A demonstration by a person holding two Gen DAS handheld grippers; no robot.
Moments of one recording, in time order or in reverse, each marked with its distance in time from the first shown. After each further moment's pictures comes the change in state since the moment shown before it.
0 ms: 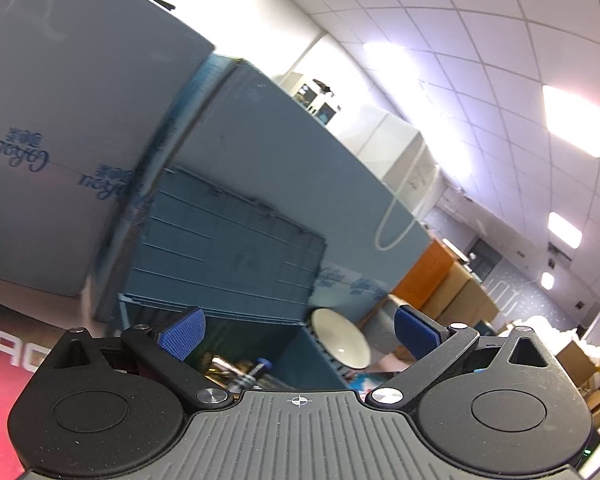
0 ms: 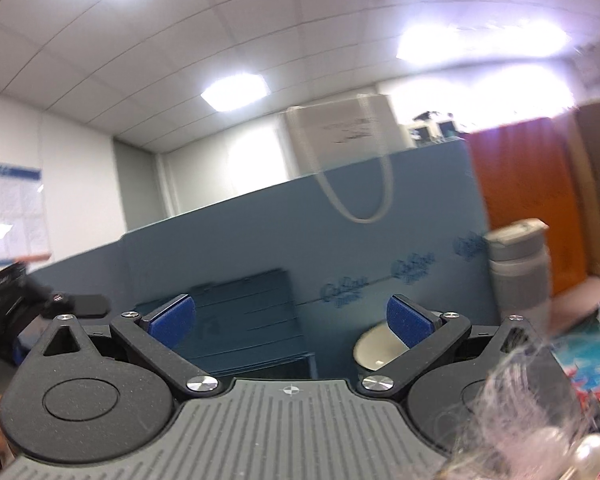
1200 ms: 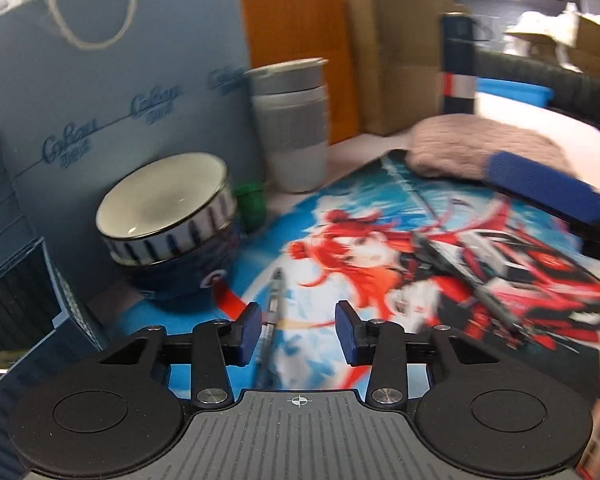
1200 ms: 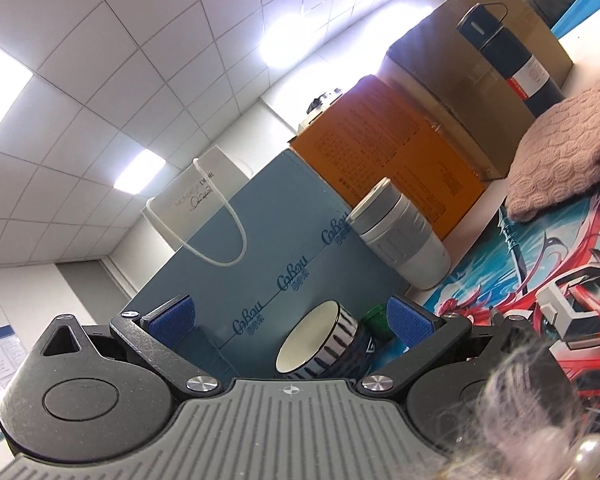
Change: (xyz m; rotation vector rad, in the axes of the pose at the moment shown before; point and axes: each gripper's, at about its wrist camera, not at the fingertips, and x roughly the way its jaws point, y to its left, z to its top) left arm 0.196 -0.158 -0.173 0.765 0.408 0.183; right arm -0.071 -0.099 -0.001 0.450 -0.078 -0.094
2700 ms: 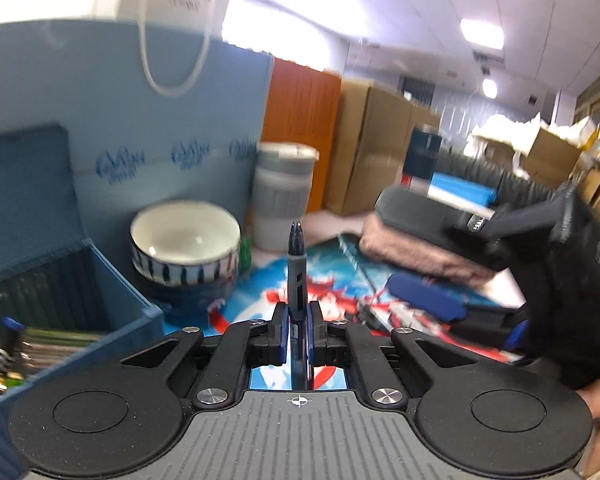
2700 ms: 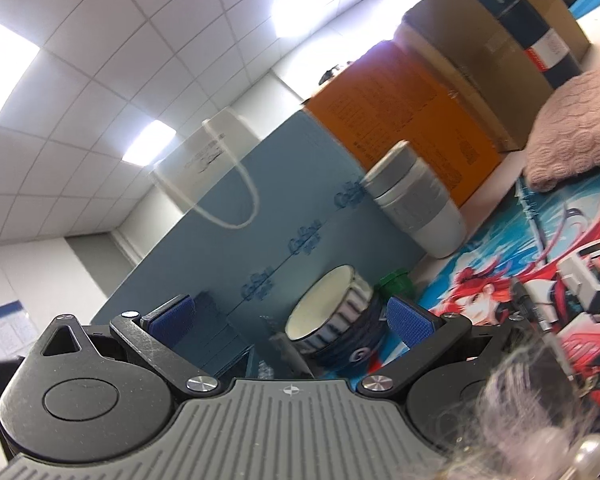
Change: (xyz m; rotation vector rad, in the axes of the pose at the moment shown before) left arm -0.092 0.066 -0.007 -0.196 -0.210 -0.270; right arm 0.010 0.013 -0.015 -0.036 0.092 0.047
